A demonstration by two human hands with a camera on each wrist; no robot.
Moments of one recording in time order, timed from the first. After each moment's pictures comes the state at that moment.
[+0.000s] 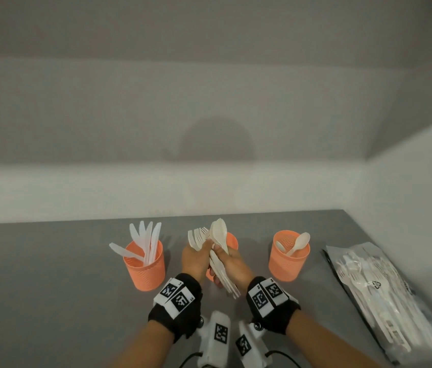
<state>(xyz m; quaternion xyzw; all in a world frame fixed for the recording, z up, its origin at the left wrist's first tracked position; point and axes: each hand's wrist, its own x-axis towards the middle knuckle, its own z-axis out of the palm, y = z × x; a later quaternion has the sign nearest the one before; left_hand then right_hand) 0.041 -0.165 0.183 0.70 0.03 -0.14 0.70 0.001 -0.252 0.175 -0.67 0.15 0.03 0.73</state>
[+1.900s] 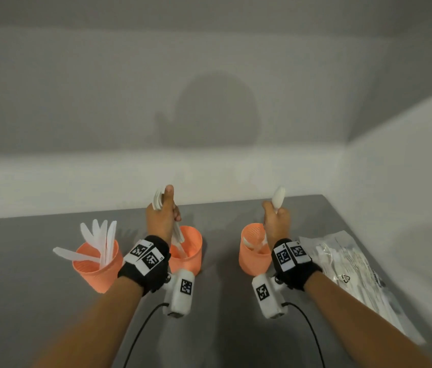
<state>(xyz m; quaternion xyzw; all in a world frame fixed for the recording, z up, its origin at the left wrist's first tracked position) 0.095 -0.223 0.215 0.66 0.00 0.02 0.75 0.012 -0.420 0.194 -0.64 0.32 -0.31 0.63</state>
